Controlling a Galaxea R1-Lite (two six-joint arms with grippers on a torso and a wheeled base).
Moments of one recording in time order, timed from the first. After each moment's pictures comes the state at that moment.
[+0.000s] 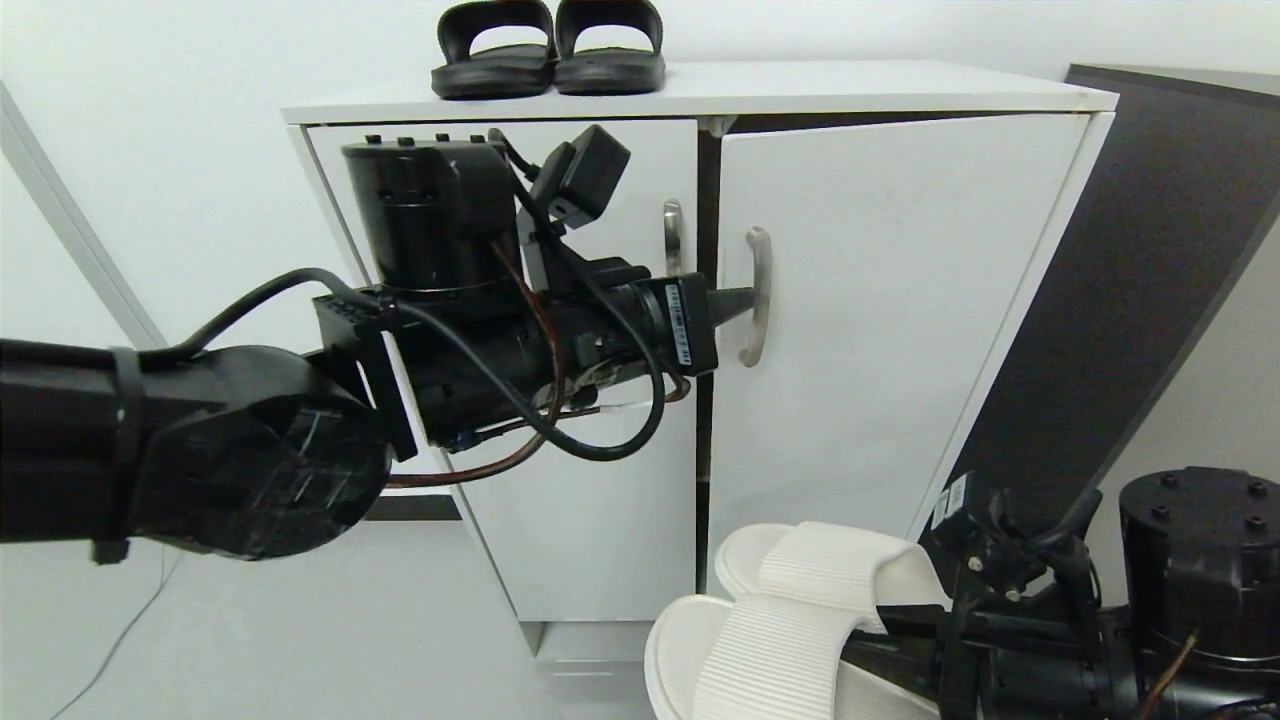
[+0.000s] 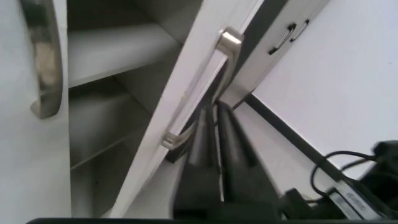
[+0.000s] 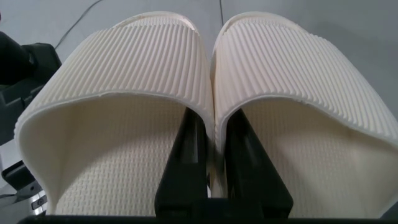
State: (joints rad) left arm -0.69 1.71 -1.15 -0.58 -0.26 -0.29; right arm 0.77 1.48 -0.44 -0.68 0.25 -0.02
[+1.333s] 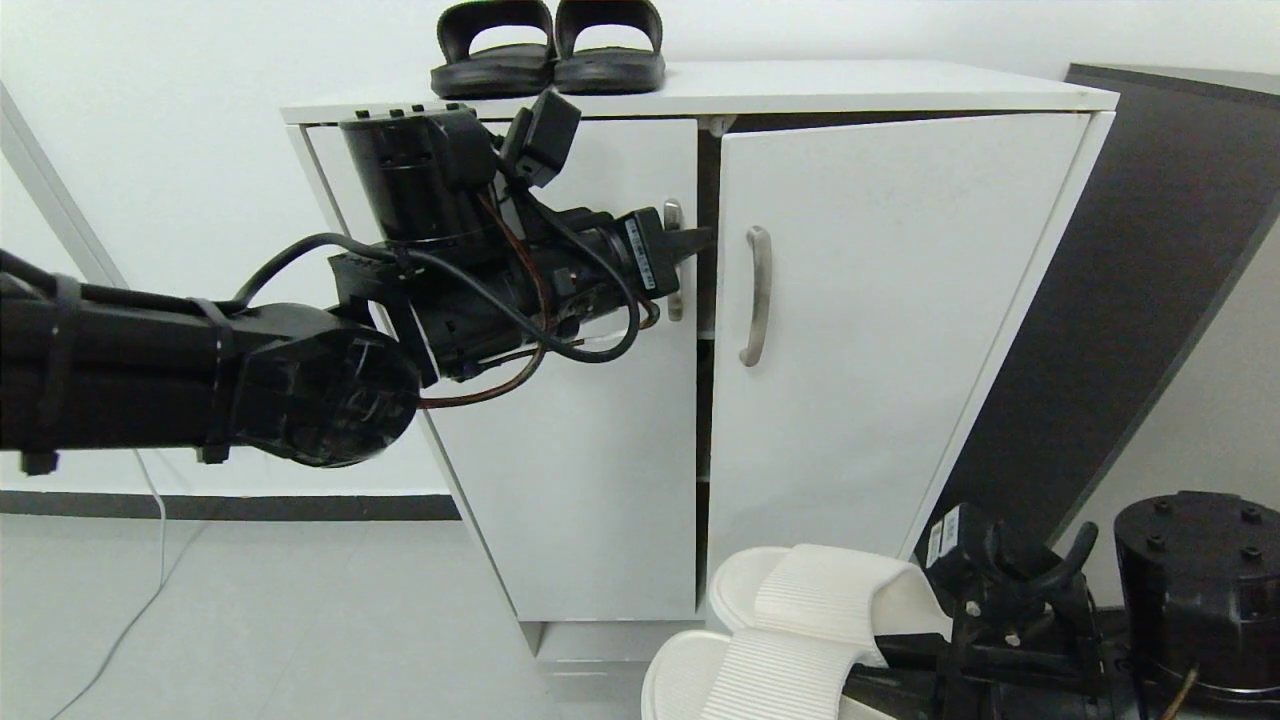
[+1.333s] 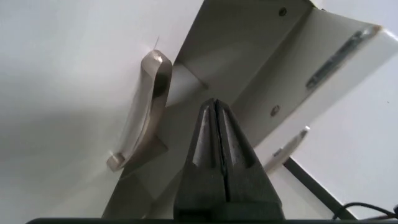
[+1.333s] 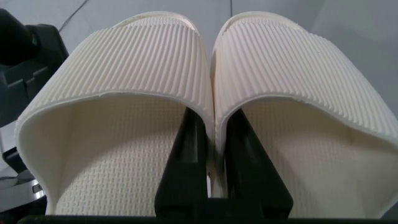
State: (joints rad) left arm -0.57 1.82 -1.30 -0.64 -0.32 -0.36; right arm 0.81 1.49 -0.41 -0.68 0.25 -0.05
